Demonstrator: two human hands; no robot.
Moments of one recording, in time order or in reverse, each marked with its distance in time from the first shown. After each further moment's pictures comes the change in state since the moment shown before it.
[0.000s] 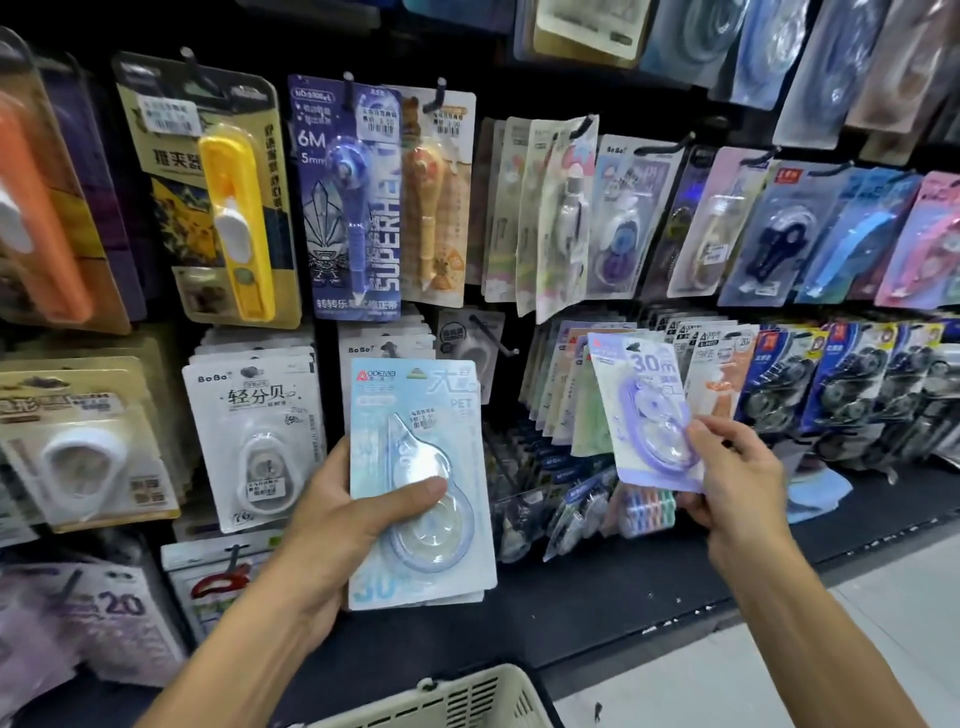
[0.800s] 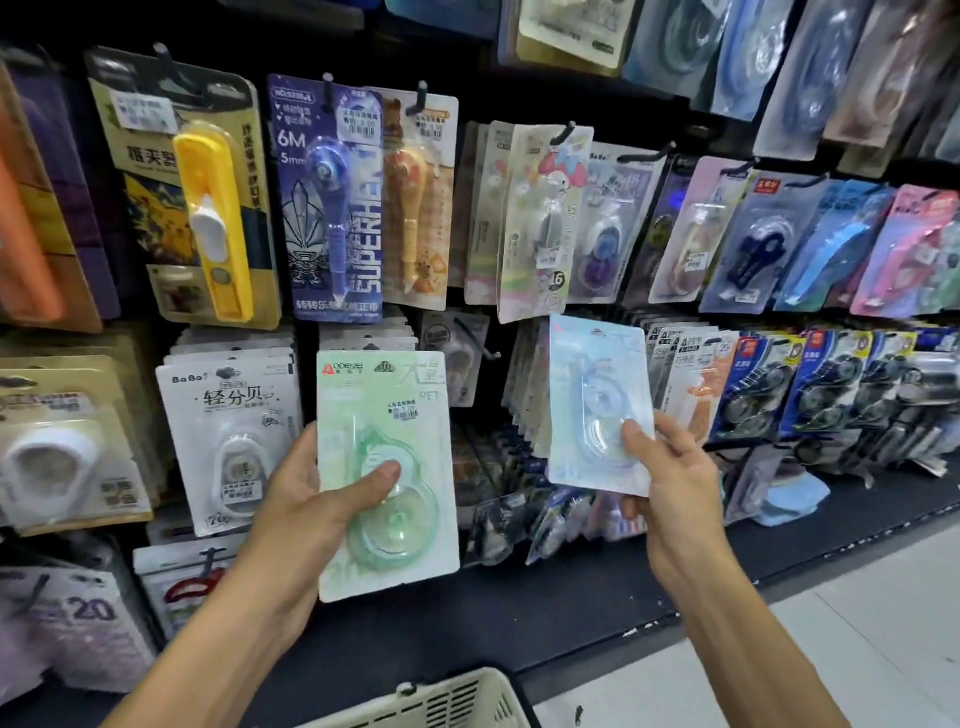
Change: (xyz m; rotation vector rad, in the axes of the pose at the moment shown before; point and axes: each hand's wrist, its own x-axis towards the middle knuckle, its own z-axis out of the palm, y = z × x) left_hand -0.003 0.005 0.007 -0.039 0.063 0.127; right_hand -0.032 -0.008 0.022 0.231 -0.191 0.052
